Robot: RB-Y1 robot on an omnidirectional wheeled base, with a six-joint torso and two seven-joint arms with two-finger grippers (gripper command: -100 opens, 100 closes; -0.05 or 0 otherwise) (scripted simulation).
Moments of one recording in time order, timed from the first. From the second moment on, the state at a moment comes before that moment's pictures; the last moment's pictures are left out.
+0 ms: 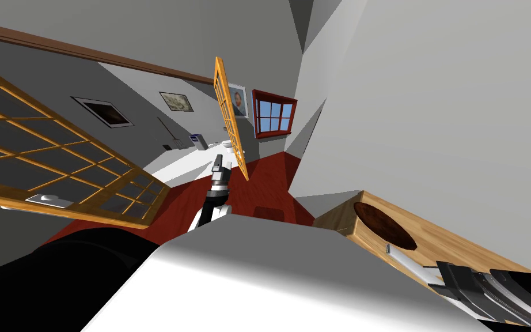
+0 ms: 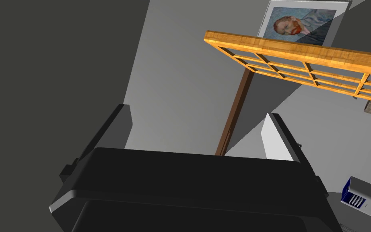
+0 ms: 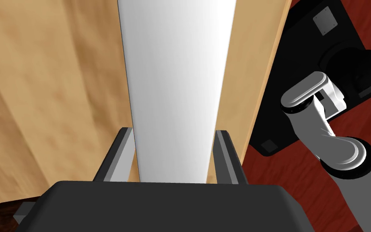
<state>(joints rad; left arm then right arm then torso) 0.53 0.00 0.00 -2.32 -0.05 -0.39 0.01 0.44 -1.70 0.58 -1.03 0.73 -0.88 0.19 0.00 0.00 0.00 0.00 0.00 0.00</state>
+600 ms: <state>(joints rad) 0.53 0.00 0.00 -2.32 -0.05 -0.39 0.01 0.45 -1.73 0.58 -1.05 0.72 -0.88 0.19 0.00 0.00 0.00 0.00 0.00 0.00</state>
